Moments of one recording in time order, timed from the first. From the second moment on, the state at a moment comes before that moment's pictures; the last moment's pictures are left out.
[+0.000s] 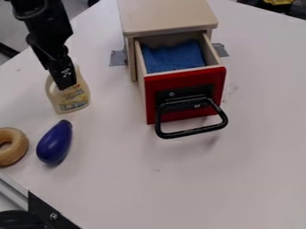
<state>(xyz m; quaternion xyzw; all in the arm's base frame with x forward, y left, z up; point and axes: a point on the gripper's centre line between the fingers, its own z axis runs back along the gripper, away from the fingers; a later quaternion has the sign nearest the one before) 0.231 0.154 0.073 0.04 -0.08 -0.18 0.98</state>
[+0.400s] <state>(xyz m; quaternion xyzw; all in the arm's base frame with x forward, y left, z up) 0.238 0.161 0.071 0.04 -0.08 -0.18 0.98</state>
